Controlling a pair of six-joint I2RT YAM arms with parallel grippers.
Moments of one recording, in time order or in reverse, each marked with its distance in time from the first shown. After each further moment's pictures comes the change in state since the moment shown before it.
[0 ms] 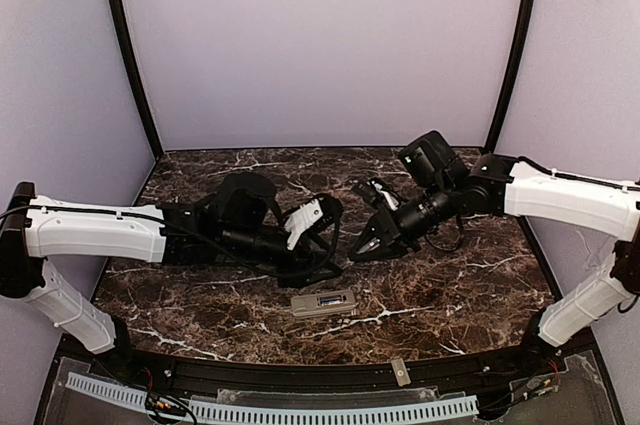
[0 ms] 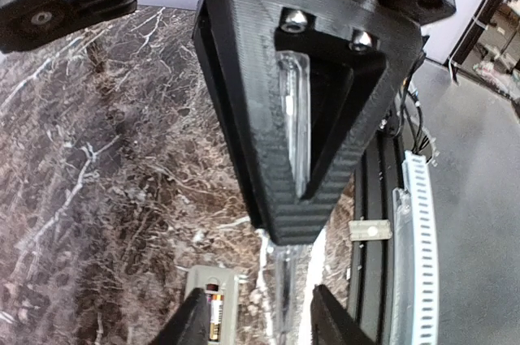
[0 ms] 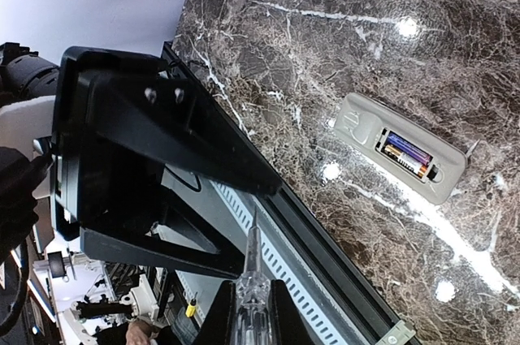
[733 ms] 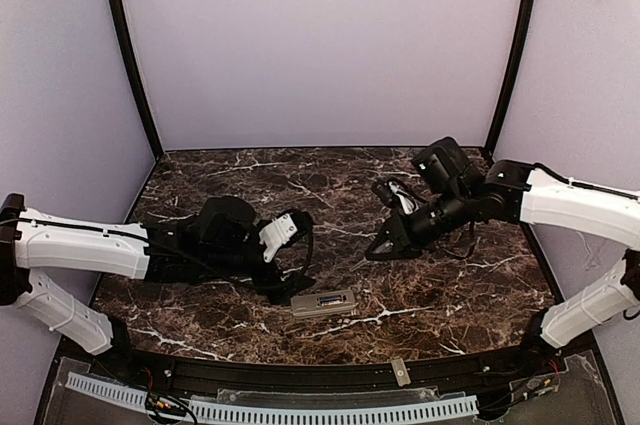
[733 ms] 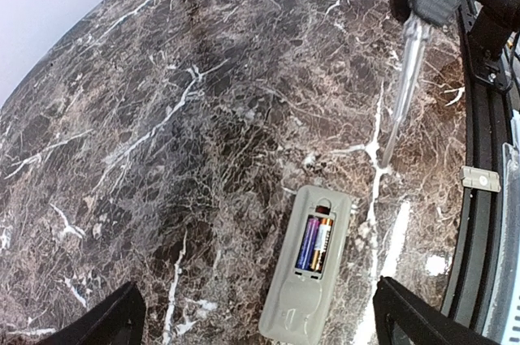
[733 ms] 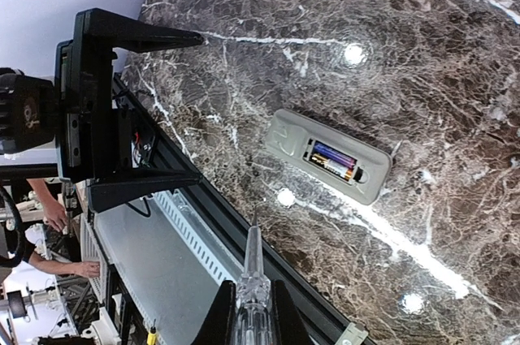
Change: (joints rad) left arm 0.015 -0.124 -0.202 0.020 -0.316 0.043; right arm 0.003 -0.092 -0.068 -0.035 0.201 -0.029
